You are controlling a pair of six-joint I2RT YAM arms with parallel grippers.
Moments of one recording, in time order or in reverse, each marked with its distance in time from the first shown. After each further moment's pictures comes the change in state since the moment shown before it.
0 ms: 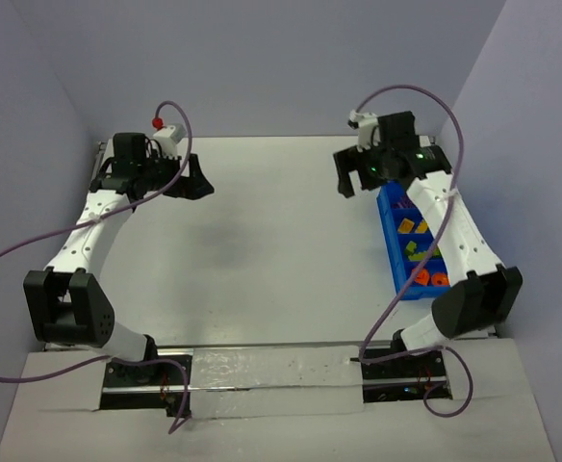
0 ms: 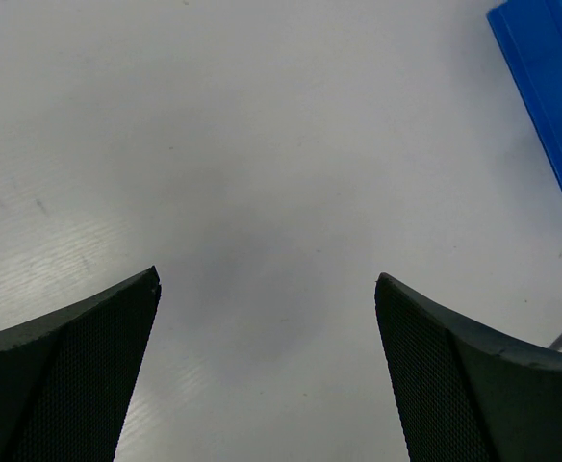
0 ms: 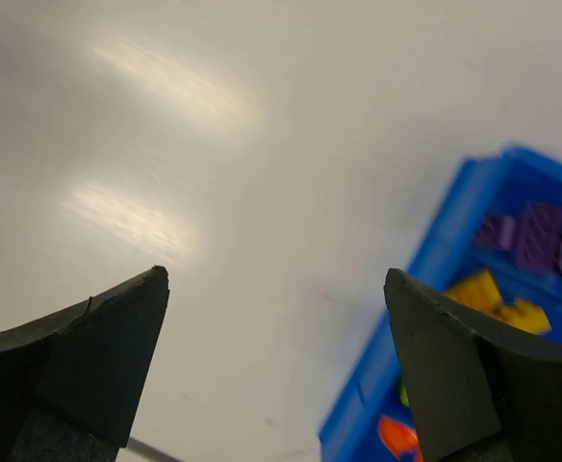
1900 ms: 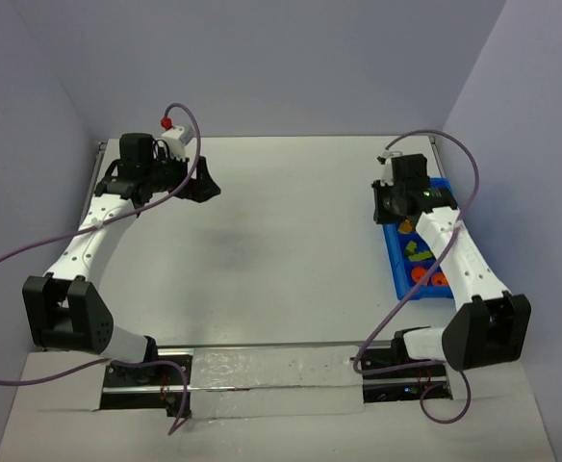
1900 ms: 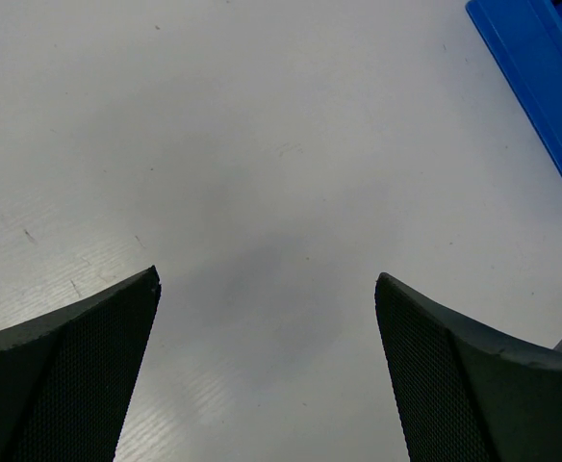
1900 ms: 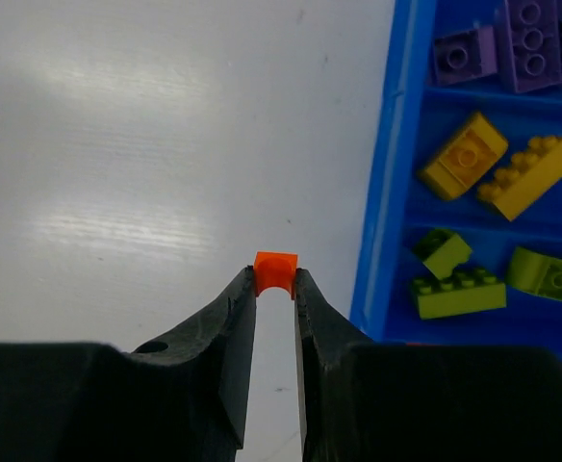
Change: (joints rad) left arm -0.047 -0.037 -0.023 0.038 -0.019 0.023; right arm -0.078 -0.176 -0.405 0.149 0.173 0.192
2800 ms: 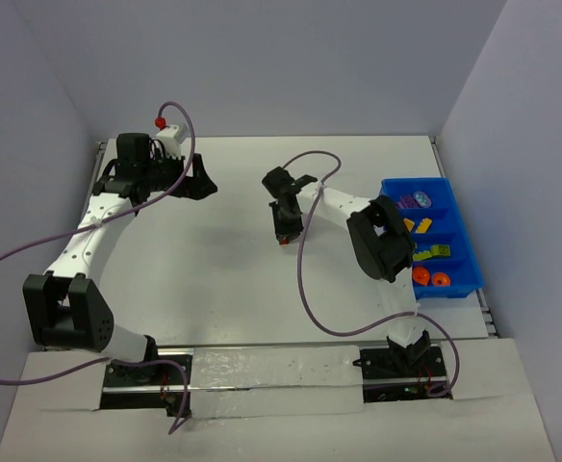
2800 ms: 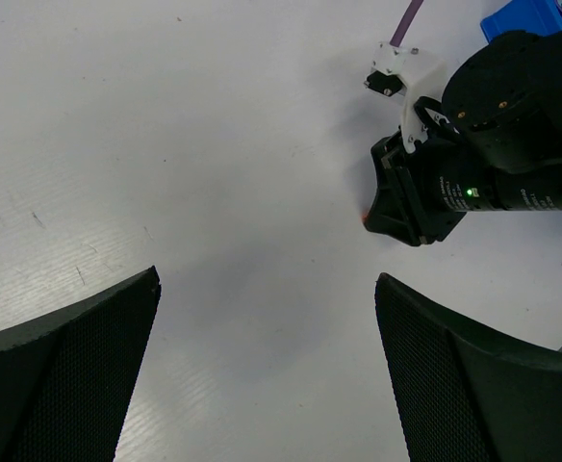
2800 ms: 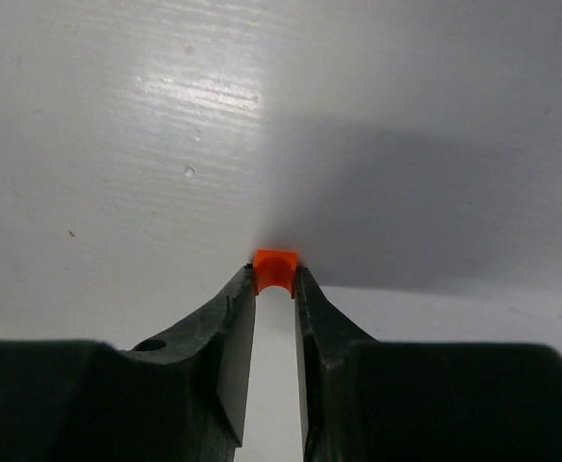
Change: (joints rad) left arm 0.023 0.010 -0.001 0.002 -0.016 -0.043; right arm 0.506 0.849 0.474 0.000 0.024 0.484
